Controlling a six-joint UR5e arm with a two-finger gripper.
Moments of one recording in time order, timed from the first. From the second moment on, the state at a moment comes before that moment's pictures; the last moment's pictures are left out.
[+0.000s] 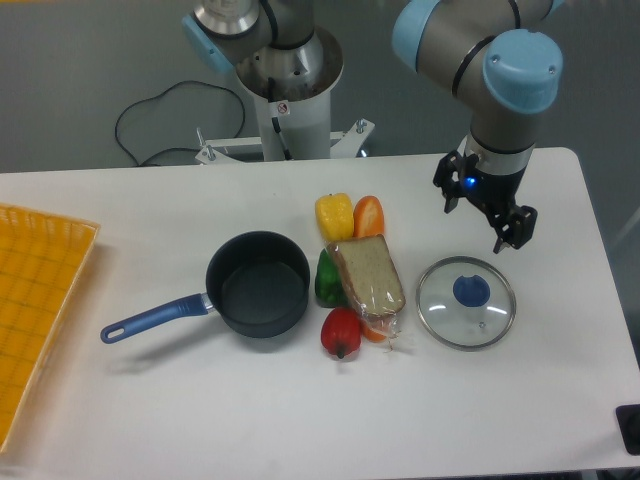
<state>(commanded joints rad) 2.76 -1.84 -1.53 -1.26 1.55 1.56</state>
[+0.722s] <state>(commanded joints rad) 2.72 -1.82 -1.62 -1.24 1.56 1.31</state>
